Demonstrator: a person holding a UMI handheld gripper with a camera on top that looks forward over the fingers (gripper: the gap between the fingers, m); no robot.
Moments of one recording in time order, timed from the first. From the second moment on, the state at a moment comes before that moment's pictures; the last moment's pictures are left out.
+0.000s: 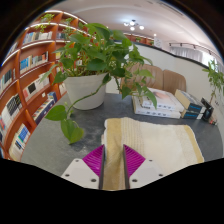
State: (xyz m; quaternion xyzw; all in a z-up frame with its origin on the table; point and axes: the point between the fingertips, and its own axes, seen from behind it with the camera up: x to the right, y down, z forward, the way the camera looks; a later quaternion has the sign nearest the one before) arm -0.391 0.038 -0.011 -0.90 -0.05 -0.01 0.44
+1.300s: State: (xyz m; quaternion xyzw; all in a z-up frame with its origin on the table) arm 0.004 -0.062 0.175 -0.88 0.02 0.09 0.47
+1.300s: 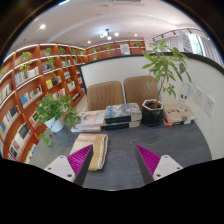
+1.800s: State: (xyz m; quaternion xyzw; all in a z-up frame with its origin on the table) arm 0.070 -0.155 0.220 -0.87 0.01 0.06 0.49
